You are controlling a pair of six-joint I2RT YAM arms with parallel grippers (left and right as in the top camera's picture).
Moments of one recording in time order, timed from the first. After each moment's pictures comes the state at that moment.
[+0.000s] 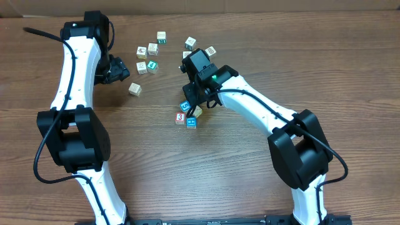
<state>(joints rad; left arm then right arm) 0.07 2.15 1.98 -1.38 -0.22 -0.52 0.63 2.11 1.65 -0.69 -0.02 0.17</state>
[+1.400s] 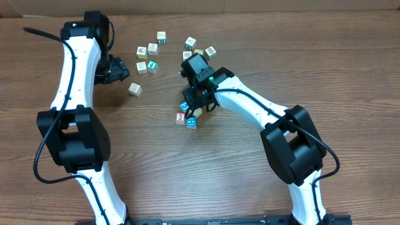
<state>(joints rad) 0.07 2.15 1.98 -1.38 -0.22 -0.52 0.63 2.16 1.65 -0.69 -0.04 0.18</state>
